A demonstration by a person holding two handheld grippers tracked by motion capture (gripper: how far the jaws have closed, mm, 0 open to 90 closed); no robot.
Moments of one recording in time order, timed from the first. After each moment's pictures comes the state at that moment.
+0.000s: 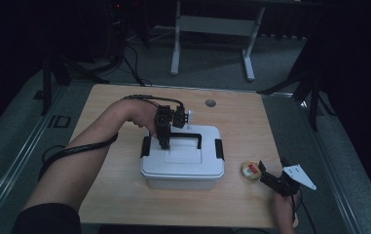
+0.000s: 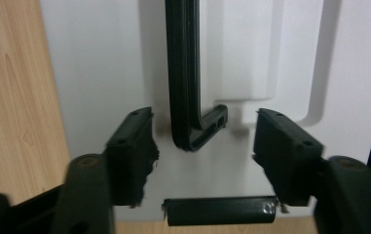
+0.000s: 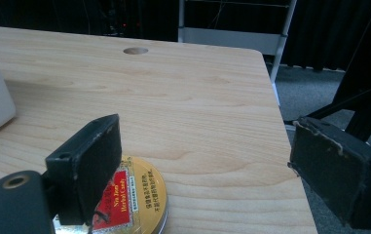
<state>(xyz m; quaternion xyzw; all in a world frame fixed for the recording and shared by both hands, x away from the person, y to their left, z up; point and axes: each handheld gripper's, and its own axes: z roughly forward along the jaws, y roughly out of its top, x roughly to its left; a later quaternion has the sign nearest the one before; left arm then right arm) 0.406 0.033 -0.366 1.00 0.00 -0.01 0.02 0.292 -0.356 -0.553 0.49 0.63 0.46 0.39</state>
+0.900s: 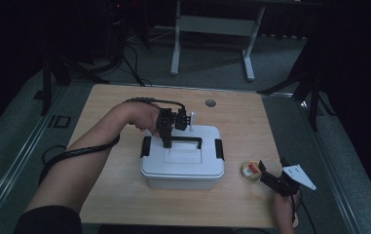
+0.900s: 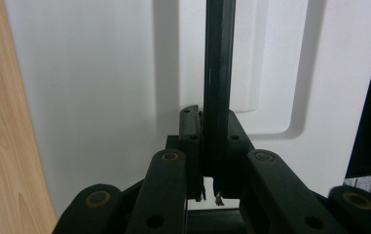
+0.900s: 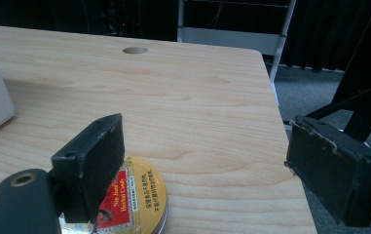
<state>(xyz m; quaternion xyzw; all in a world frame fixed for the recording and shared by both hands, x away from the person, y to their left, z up) 0.403 0.029 -0.369 1.00 0.01 -0.03 0.01 0.292 -0.355 -0.553 0.49 0.63 0.46 0.39</state>
